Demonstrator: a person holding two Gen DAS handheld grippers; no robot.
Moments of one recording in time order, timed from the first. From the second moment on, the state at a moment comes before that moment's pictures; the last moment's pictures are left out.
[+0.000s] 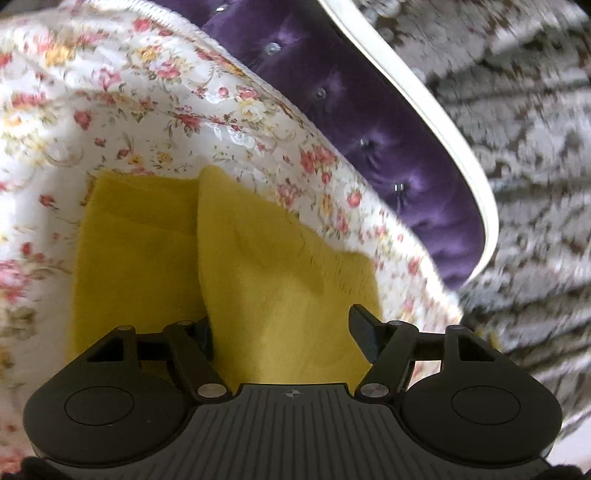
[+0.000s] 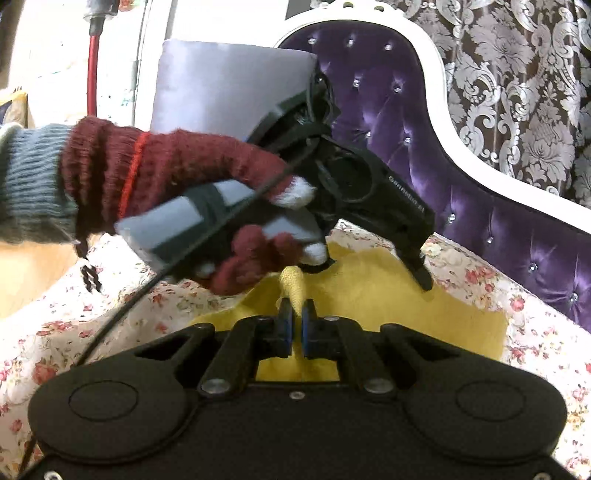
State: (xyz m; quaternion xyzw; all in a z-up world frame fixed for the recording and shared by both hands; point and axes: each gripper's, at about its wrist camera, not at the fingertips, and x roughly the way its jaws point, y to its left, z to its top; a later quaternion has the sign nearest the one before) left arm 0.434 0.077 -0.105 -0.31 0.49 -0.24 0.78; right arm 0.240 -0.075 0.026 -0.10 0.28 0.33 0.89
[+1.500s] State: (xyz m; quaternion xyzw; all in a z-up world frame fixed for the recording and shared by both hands) left arm 0.371 0.074 -0.082 0.06 0.38 -0.11 0.91; right arm 0.353 -0.146 -0.024 0.11 0.40 0.20 0.89
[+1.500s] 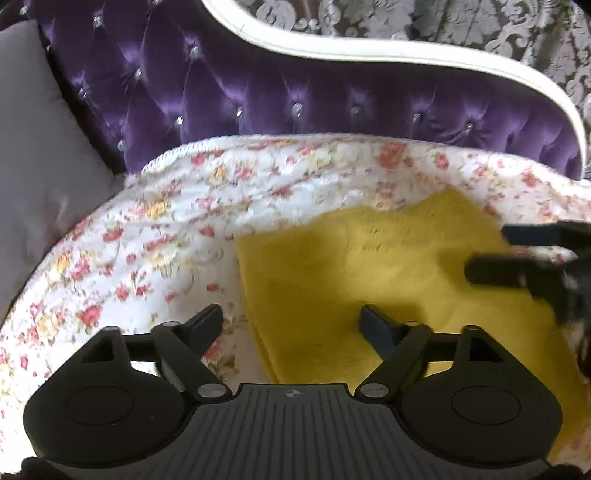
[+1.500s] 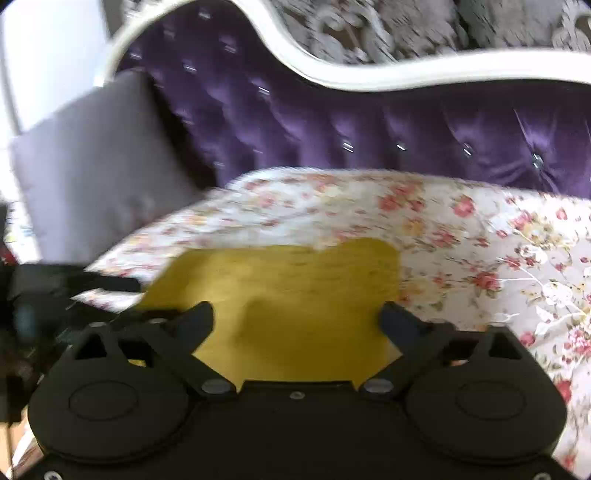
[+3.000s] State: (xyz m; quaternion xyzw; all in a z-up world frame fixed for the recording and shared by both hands) left arm 0.327 0.077 -0.093 -0.19 0.43 -0.18 0.87; right arm 0.359 -0.182 -0.053 0.27 0.43 0.30 0.81
